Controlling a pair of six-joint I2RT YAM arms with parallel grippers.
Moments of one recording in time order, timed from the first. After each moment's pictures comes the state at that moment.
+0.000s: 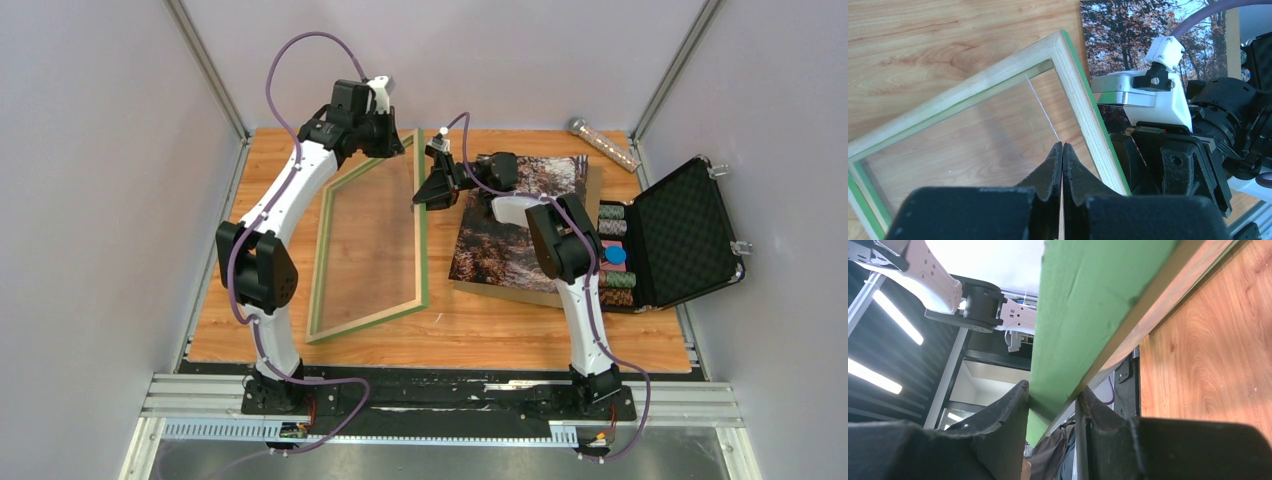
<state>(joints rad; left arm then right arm) -0.34 1.91 1.90 -0.62 0.26 -0.26 0.40 2.34 1.57 1.42 -1.39 1.98</state>
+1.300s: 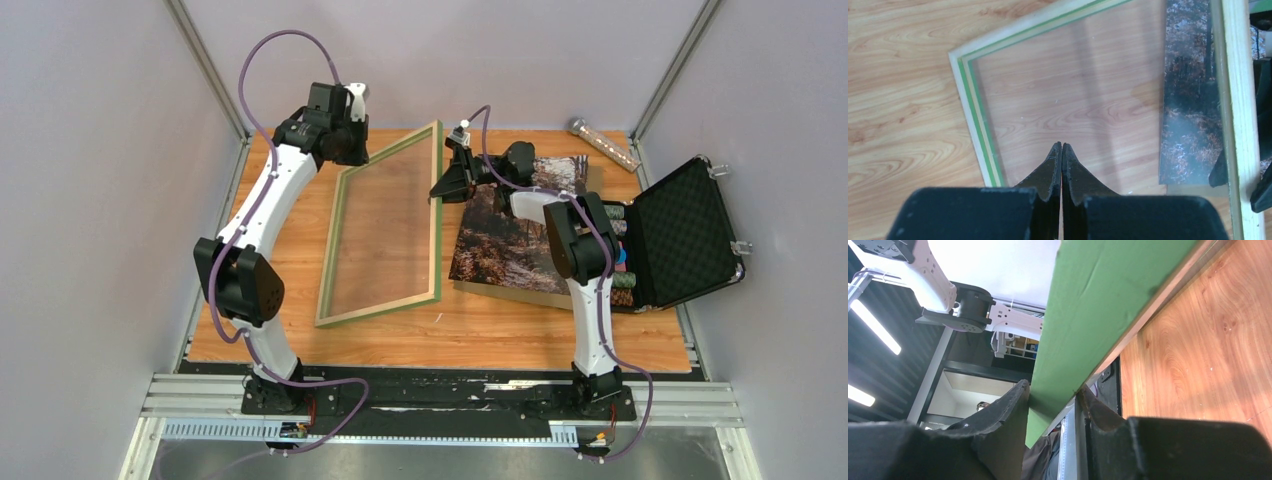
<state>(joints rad) -0.29 1.79 1.85 -0.79 0.08 -0.14 0.33 2.26 1.50 1.24 -1.43 1.76</state>
